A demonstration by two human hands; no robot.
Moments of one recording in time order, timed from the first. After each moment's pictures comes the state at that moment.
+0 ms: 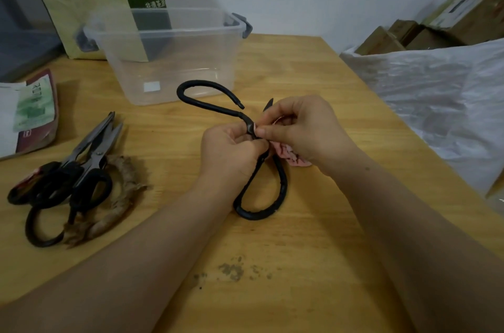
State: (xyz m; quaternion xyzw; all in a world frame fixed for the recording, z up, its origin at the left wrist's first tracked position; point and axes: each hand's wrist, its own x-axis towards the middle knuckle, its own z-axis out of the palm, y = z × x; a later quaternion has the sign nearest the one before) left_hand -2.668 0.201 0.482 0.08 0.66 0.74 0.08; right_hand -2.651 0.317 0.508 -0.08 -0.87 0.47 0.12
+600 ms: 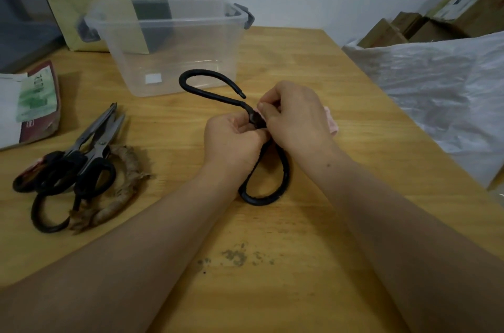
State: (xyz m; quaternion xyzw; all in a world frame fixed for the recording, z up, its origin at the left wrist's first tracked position) left_hand -2.669 0.202 0.480 0.09 0.68 0.73 0.07; right_hand -2.658 0.295 0.511 -0.12 -0.94 0.27 0.20
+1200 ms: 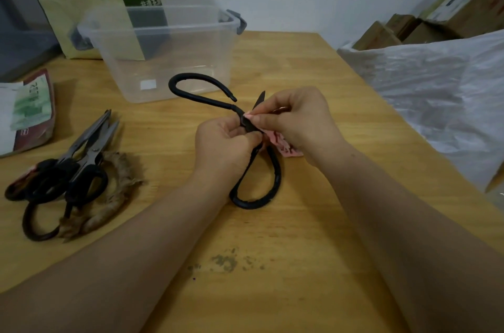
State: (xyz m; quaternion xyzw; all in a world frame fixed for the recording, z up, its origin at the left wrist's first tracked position) left_hand -2.668 0.203 0.483 0.10 0.68 0.73 0.06; right_hand -2.656 0.314 0.507 -0.11 -0.83 0.52 0.14
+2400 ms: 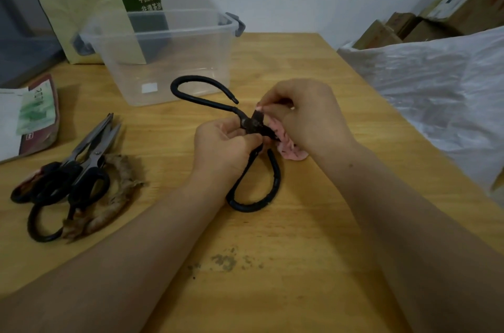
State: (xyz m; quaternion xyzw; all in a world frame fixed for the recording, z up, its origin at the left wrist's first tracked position) left_hand -2.667 0.202 0.485 0.07 0.67 0.74 0.08; right_hand -2.653 0.325 0.512 -0.05 -0.92 0.35 0.19
